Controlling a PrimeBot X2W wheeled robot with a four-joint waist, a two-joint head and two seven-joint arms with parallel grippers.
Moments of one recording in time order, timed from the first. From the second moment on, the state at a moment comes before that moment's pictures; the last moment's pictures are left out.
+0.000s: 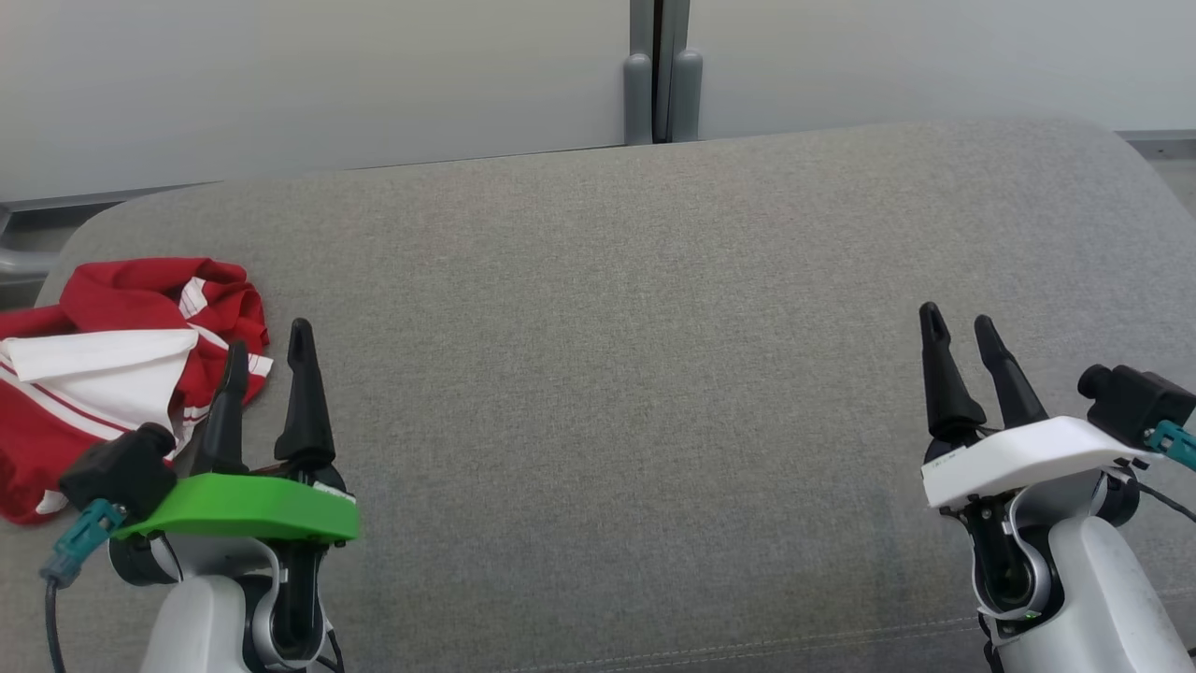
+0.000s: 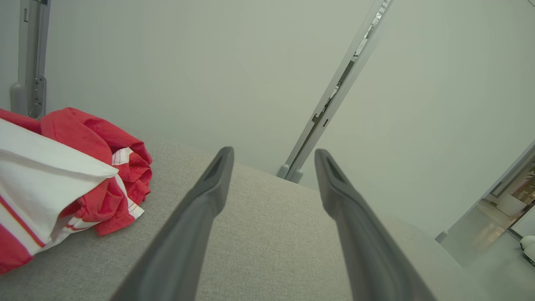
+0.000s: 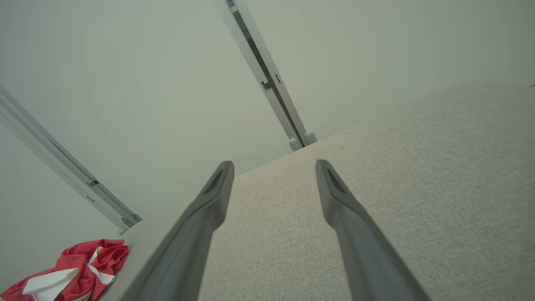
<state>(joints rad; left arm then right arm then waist) -0.19 0.08 -0.04 0.14 -0.61 -0.06 -0.13 -0.21 -0.09 0.01 0.18 0.59 0.13 -0.10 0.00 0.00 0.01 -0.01</state>
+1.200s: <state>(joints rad) -0.16 0.08 -0.12 0.27 -0.30 -0.04 -0.21 -0.16 -0.07 0.03 0.26 0.23 0.13 -0.19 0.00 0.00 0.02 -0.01</state>
